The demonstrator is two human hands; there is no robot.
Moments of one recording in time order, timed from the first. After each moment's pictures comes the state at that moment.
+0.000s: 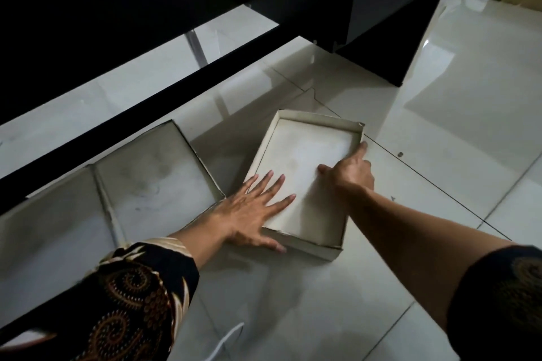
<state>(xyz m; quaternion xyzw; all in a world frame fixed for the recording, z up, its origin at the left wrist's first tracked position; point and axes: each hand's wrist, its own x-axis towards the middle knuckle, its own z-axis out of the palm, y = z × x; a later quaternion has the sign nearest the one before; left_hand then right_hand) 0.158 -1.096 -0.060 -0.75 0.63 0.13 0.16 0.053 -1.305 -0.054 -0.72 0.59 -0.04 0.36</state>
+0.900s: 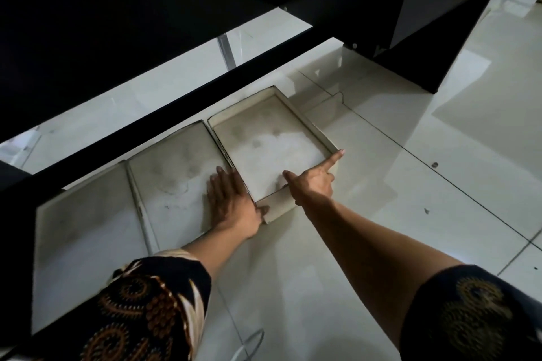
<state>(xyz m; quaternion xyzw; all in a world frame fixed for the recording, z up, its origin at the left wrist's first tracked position) 0.171 -1.065 -0.048 -0.97 0.18 0.16 0.01 0.135 -1.211 -0.075 -0.69 0.52 -0.05 0.50</state>
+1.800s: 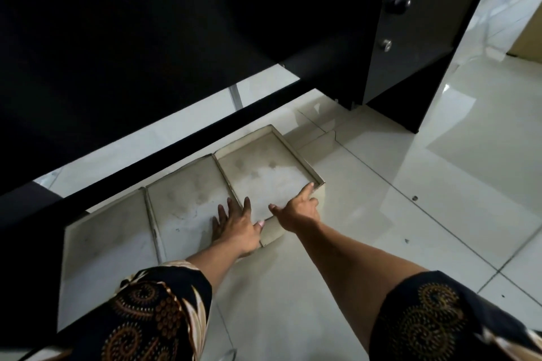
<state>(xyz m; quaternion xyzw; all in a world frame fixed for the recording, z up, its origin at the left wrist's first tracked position) 0.156 -1.067 0.007 -0.95 0.16 0.25 -0.04 0.116 -1.204 -0.018 -0.79 0.43 0.08 0.44</state>
